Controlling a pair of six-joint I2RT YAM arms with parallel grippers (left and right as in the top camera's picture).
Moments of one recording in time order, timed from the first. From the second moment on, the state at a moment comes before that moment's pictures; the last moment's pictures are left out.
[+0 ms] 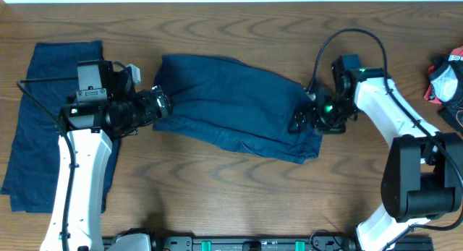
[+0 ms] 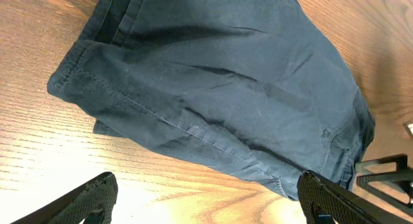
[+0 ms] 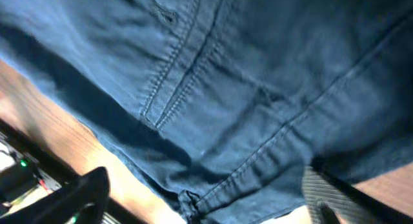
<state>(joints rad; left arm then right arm) 0.10 1.33 1.13 -0.91 0.41 -0.29 0.10 1.84 1.24 -1.04 -0.49 -0.03</state>
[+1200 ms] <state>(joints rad) 0.10 1.33 1.13 -0.91 0.41 -0.27 0.22 1.81 1.15 -0.77 -0.19 0.50</state>
